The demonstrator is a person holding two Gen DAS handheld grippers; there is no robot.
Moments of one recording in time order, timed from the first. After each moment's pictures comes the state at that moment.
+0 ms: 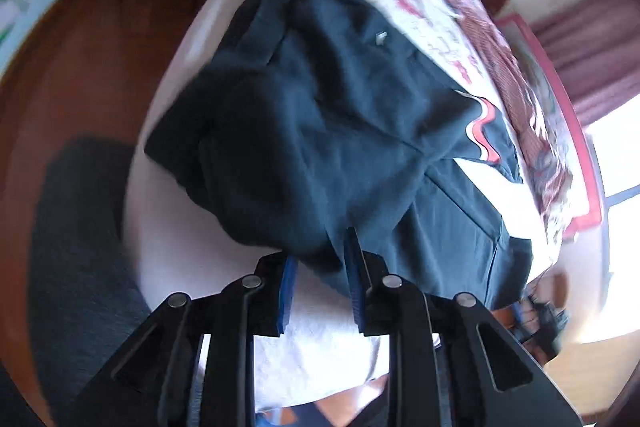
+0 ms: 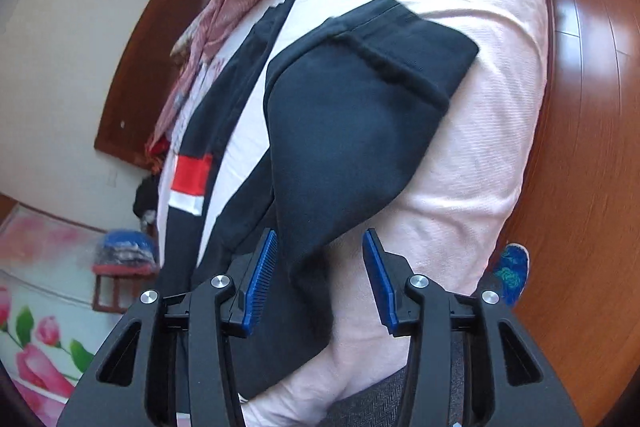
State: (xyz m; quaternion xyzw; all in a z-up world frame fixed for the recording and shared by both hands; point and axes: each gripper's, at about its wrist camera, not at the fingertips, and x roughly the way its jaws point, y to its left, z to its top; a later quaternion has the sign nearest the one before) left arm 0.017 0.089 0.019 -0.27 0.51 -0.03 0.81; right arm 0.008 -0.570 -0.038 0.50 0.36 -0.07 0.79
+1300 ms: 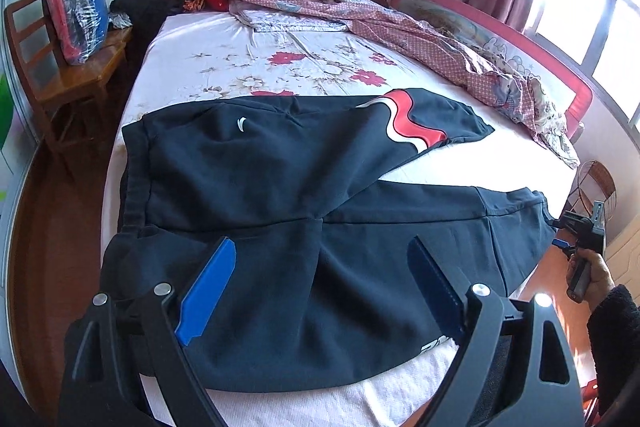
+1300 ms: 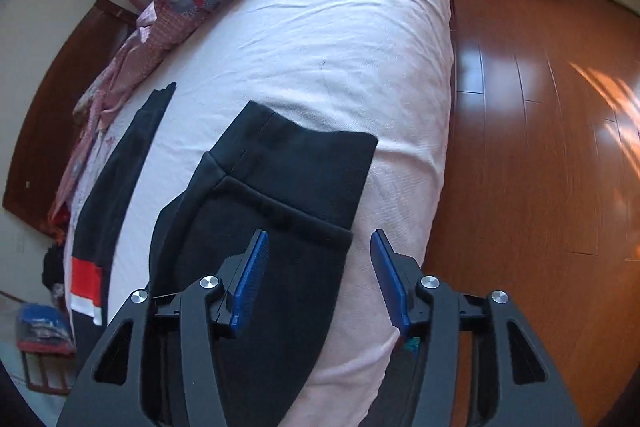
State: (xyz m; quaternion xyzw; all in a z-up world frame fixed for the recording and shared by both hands) left arm 0.056 -0.019 0.088 -0.05 0.40 -0.11 0.91; right arm 0.055 -0.629 -0.049 0.40 0.37 -0.28 0.79
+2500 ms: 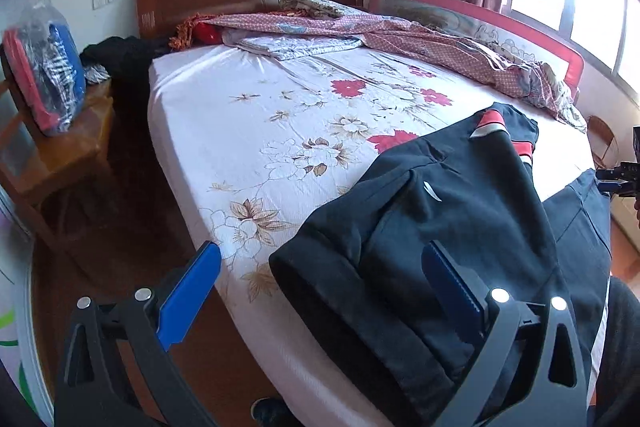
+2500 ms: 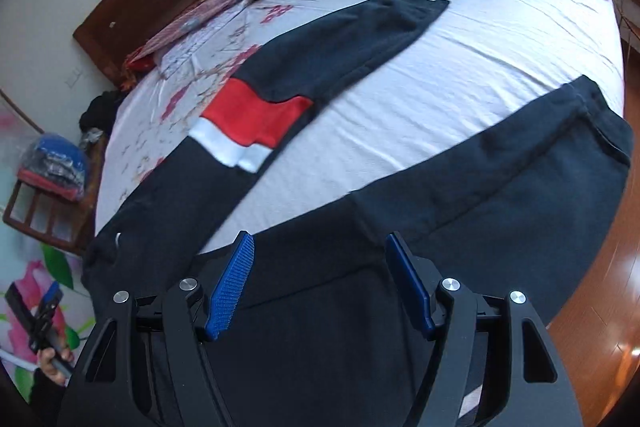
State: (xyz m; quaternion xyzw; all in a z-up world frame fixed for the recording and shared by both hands) left arm 0.239 0.200 0.043 0.04 0.36 -0.20 0.91; right arm 0.170 -0.361 0.038 0.26 0.45 -0.07 0.85
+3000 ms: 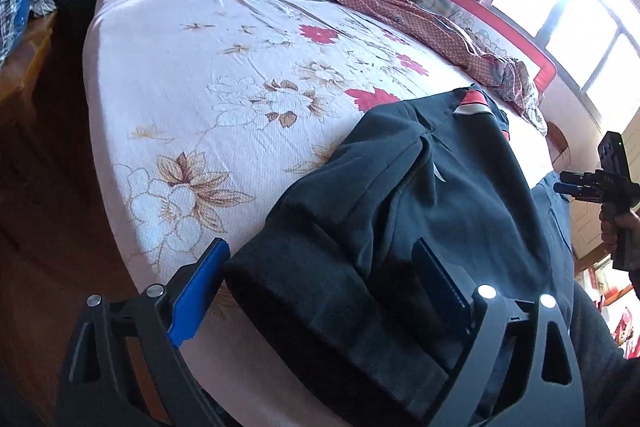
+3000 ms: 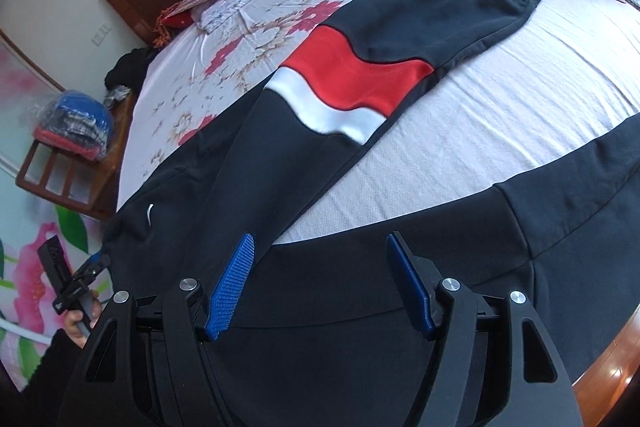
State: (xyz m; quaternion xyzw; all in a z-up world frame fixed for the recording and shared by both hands) left arm 0.298 0.192 -0.024 -0.04 0.44 -0.29 0.85; right arm 0.215 -0.293 0.021 0.24 0.49 -0.01 0.84
